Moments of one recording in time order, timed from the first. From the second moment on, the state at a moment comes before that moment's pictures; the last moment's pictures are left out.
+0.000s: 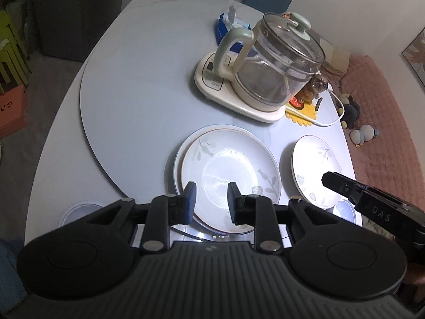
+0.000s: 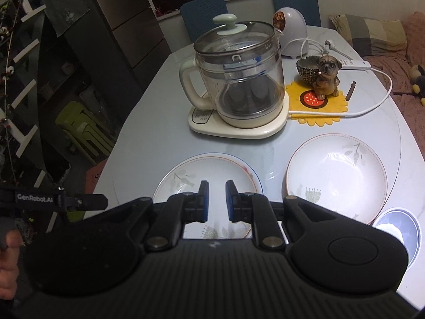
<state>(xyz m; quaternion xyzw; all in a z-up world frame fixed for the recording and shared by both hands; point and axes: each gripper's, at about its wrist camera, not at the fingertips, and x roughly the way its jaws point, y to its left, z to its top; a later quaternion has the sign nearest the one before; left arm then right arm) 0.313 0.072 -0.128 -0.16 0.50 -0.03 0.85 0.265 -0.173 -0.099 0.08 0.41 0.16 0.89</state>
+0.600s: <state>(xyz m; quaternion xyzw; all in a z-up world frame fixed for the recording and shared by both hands) 0.240 0.070 -0.077 -0.10 0.43 -0.03 0.90 0.202 -0.170 -0.048 0.06 0.31 0.15 0.94</state>
